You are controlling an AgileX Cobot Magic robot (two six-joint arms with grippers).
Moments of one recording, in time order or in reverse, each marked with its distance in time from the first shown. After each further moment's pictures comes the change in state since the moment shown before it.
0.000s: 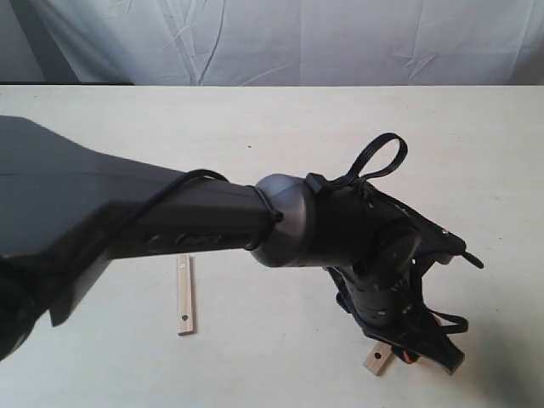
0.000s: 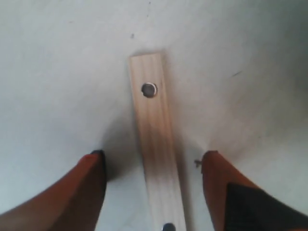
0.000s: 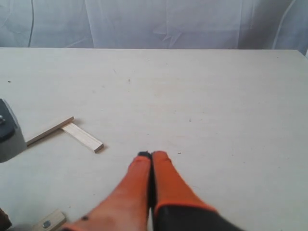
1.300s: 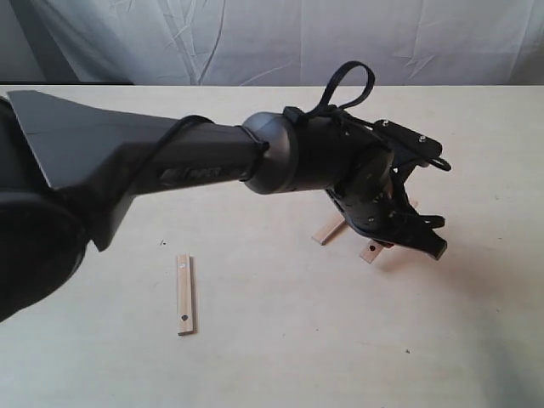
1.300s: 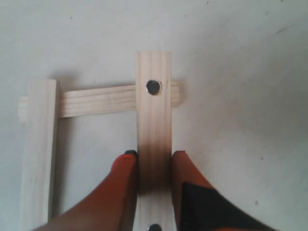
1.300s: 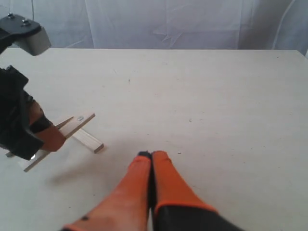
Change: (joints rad) left arm 0.152 0.069 -0.192 0.156 -0.096 -0.043; right arm 0.000 0.000 0.000 0.000 0.000 0.000
